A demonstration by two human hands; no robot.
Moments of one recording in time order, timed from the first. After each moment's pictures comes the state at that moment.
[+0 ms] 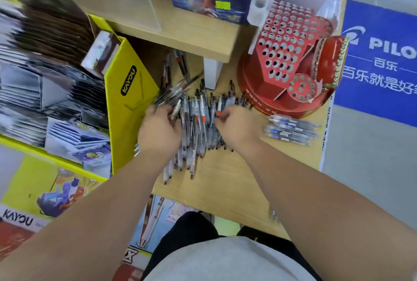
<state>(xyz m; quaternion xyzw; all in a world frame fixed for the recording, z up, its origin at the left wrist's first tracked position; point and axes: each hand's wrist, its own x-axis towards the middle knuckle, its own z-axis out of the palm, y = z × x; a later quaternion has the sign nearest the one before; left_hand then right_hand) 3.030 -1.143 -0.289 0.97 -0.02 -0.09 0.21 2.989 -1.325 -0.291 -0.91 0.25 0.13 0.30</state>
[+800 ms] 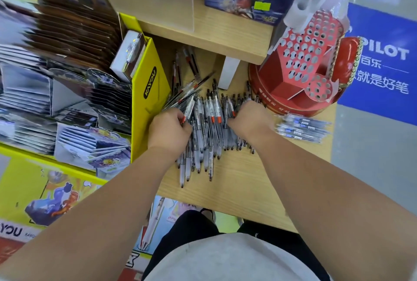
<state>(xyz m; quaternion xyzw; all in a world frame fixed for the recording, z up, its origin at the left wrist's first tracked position) 3.063 -1.109 -0.302 0.95 -0.05 -0.17 0.27 3.024 -1.302 -0.290 -0.91 0.32 0.22 0.17</state>
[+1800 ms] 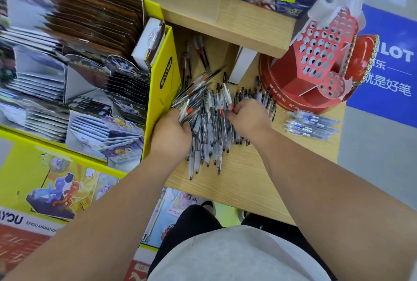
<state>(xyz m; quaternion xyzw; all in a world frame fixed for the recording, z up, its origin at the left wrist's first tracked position) 3.045 -1.080 -0.296 0.92 -0.02 -0.21 0.32 3.025 -1.280 -0.301 -0.90 0.29 0.18 0.27</state>
